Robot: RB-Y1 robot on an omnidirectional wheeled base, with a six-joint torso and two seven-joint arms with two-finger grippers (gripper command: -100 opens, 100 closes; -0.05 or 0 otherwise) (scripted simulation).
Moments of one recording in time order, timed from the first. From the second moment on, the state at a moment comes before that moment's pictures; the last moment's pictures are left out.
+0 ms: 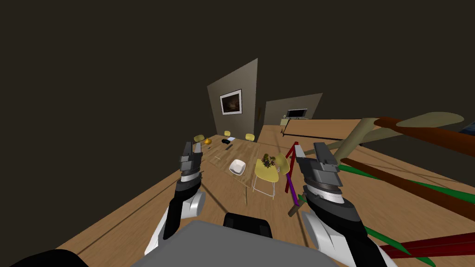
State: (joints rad) left arm 0.47 -0.03 0.04 -2.36 -0.03 -0.63 -0.17; right arm 0.49 -0.03 -0.03 -2.38 0.10 -0.58 0.04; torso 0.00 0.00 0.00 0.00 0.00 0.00
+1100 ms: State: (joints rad) left arm 0.52 0.16 0.06 -2.22 -0.05 -0.42 -0.09; right arm 0.49 -0.03 -0.03 -2.38 0.10 -0.58 0.04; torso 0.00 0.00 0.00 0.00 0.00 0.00
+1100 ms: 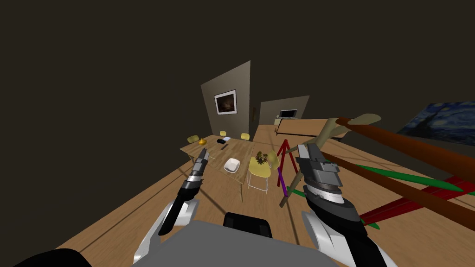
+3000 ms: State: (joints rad) left arm 0.54 0.26 0.10 -1.94 -0.06 -0.01 0.05; right arm 0.49 -0.03 -0.03 -2.38 0.10 -0.58 0.04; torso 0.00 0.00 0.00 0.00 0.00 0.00
